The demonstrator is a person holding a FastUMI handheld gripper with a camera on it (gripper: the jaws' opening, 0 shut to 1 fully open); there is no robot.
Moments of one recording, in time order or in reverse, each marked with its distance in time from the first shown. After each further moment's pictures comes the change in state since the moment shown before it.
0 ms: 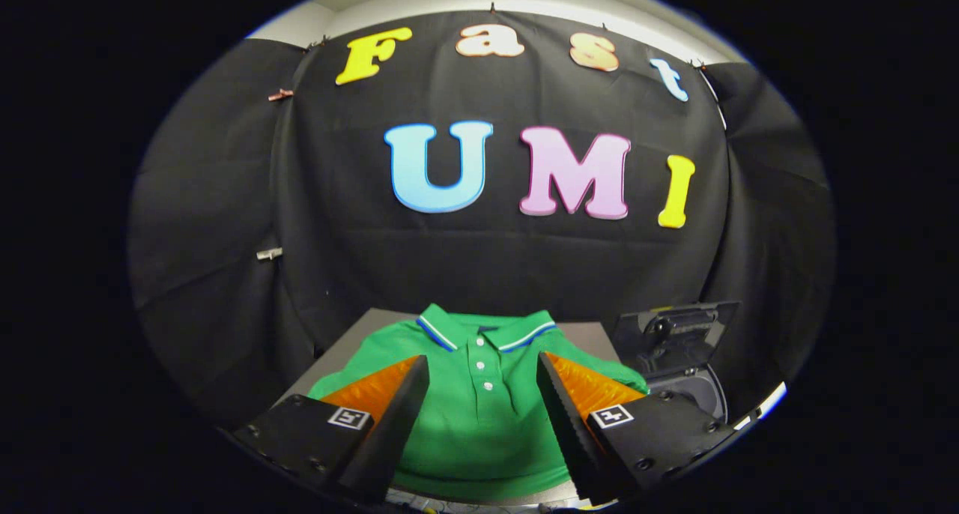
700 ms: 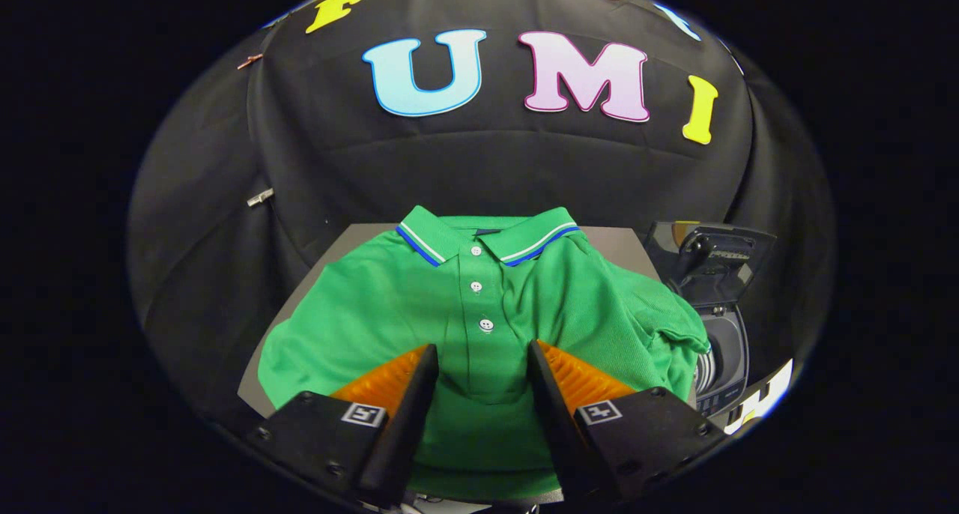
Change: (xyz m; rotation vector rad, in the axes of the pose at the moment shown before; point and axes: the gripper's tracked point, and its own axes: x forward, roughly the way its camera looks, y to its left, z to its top) arm 0.037 -0.019 -0.064 0.053 0.276 0.032
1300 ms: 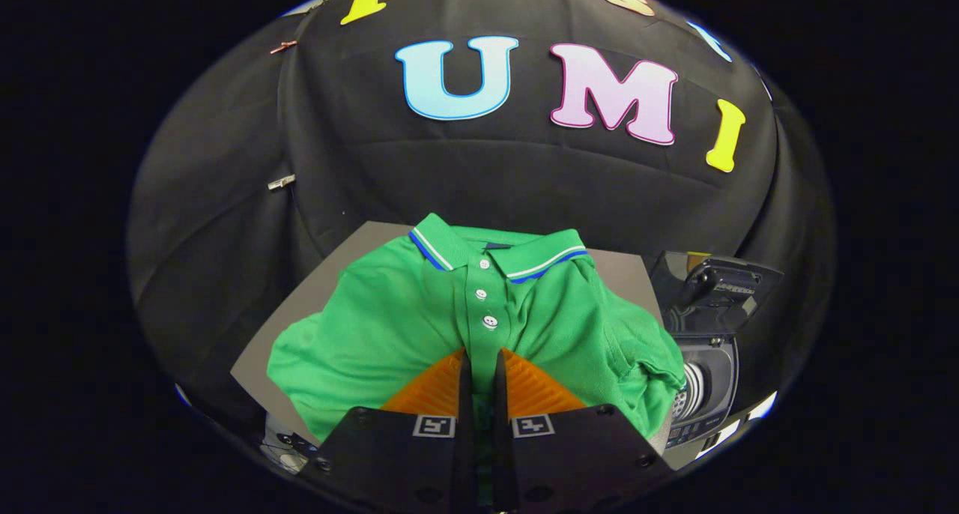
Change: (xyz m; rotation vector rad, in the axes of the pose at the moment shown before) arm -0.007 0.001 0.013 -0.108 -0.020 0.092
